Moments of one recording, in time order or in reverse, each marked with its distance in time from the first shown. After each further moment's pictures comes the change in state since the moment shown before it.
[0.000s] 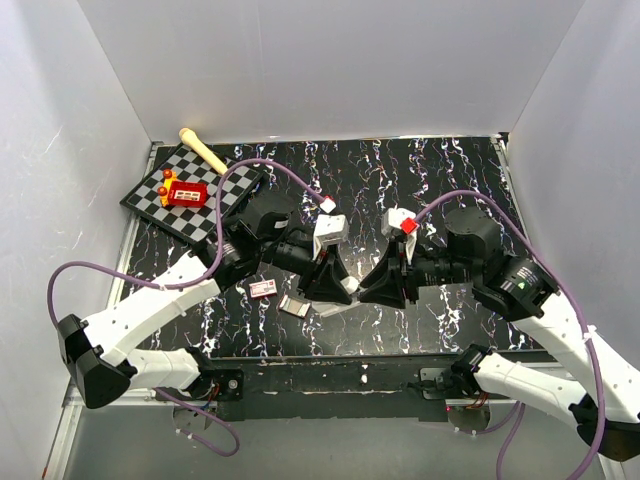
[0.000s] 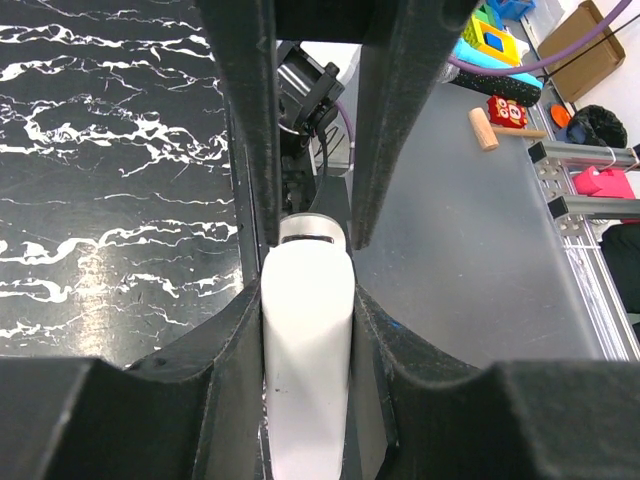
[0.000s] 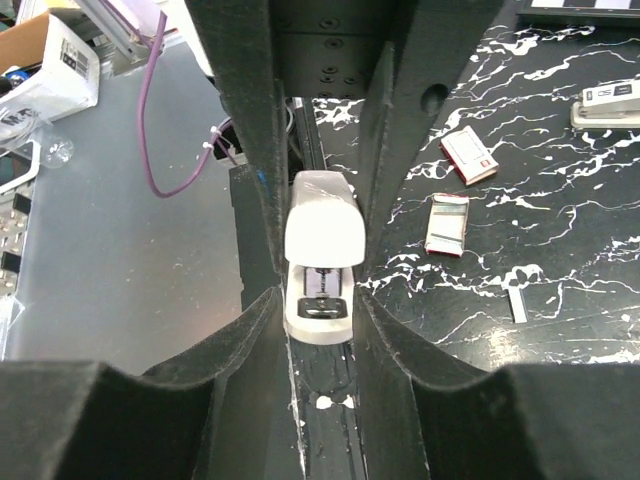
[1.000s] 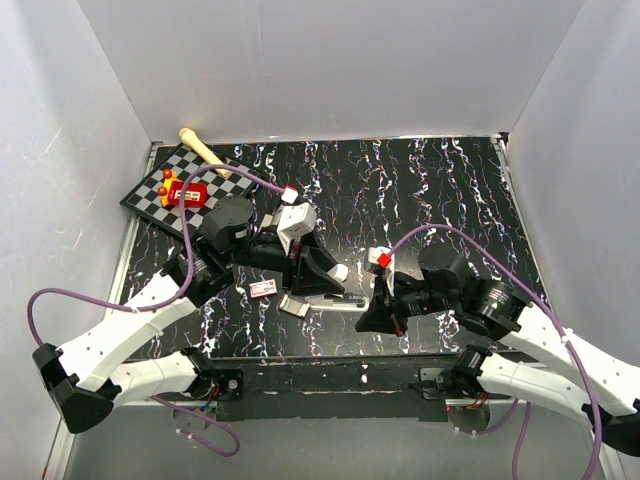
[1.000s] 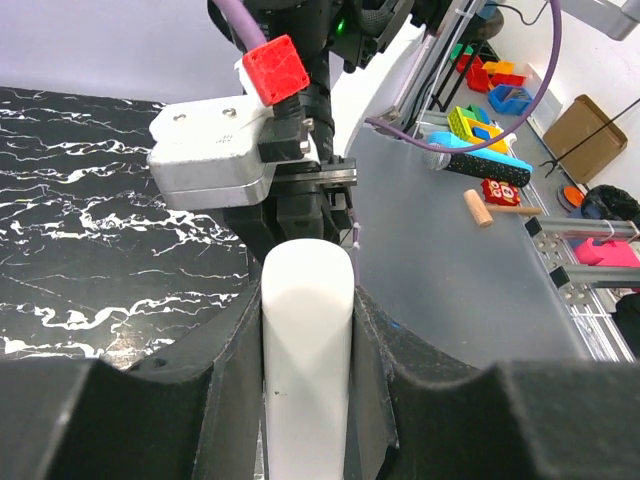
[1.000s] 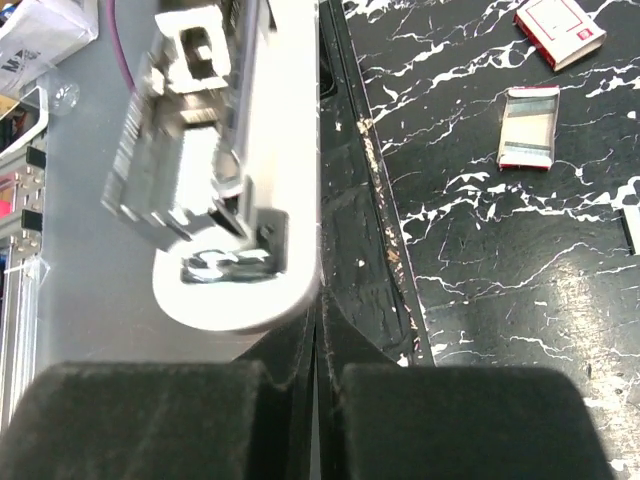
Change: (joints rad) left arm 0.053 -0.172 -0.119 0.269 0.005 -0.186; right arm 0.168 -0.082 -0.301 0.106 0.097 0.121
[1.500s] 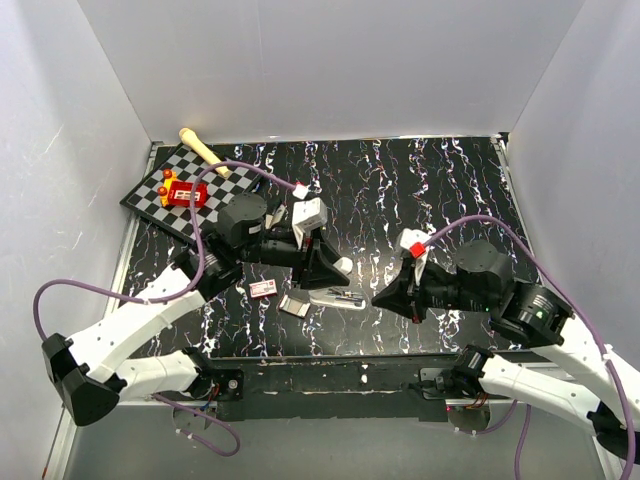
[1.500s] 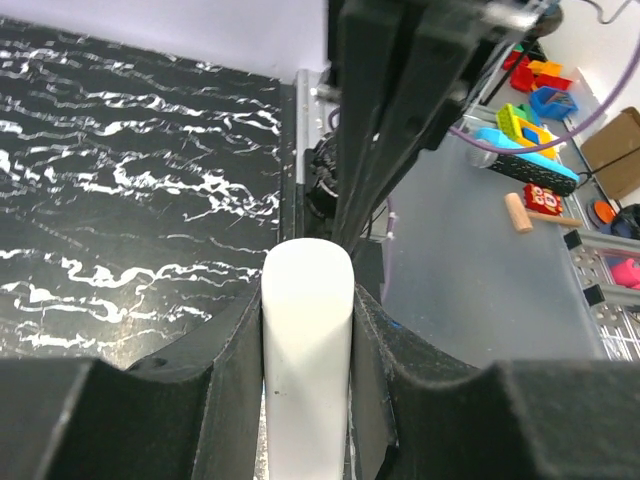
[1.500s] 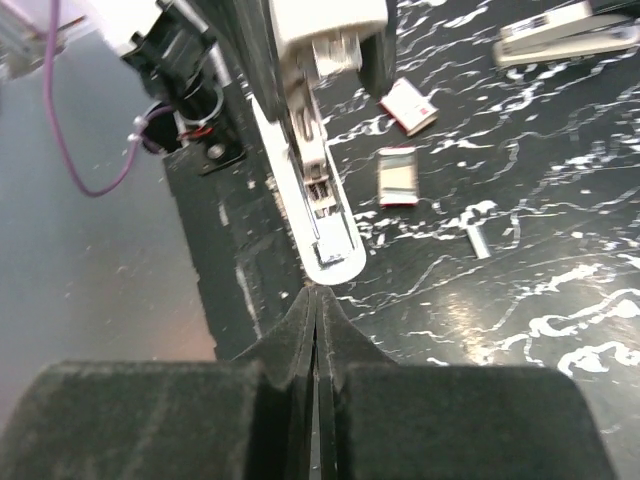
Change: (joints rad) left arm 0.000 0.045 0.003 -0.024 -0.085 0.007; right arm 0.004 -0.081 0.159 -0.134 0.226 -0.047
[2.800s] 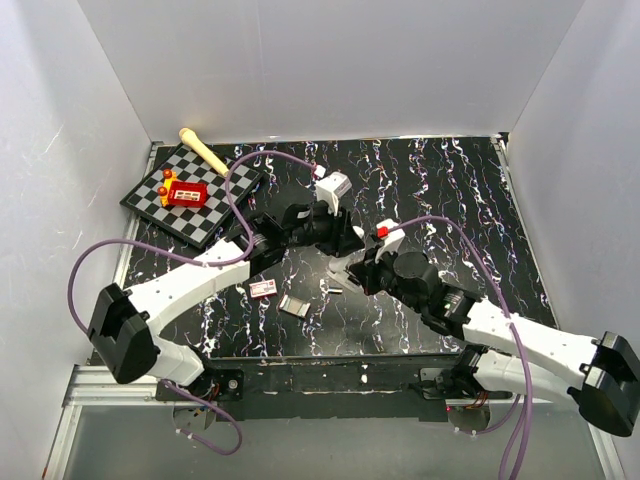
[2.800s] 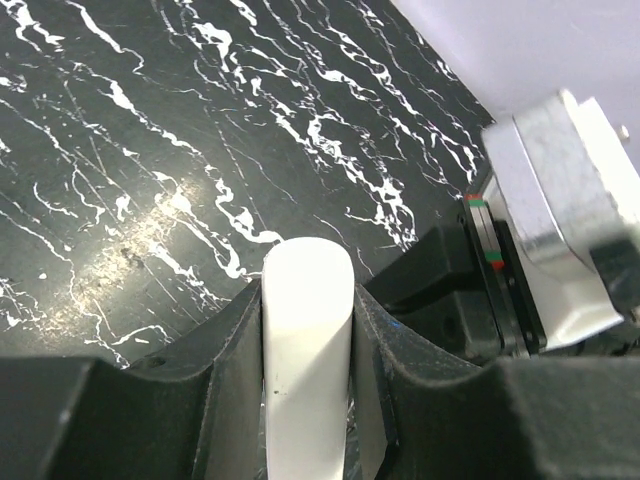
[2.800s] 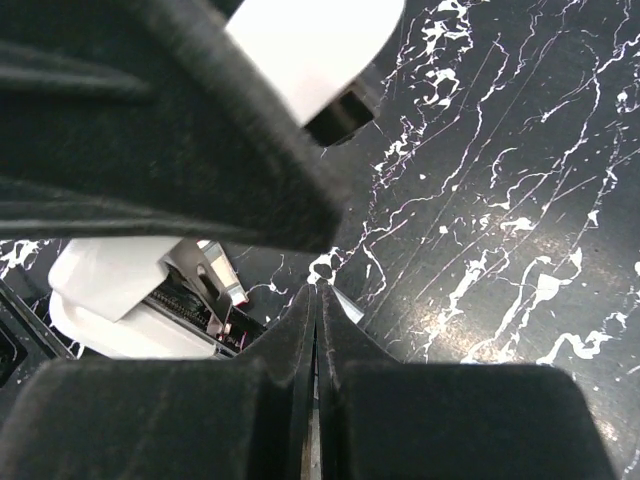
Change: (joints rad) left arm 0.000 0.307 0.056 0.040 -0.520 -0.225; right arm 0.000 0.259 -0.415 0.735 0.581 0.224
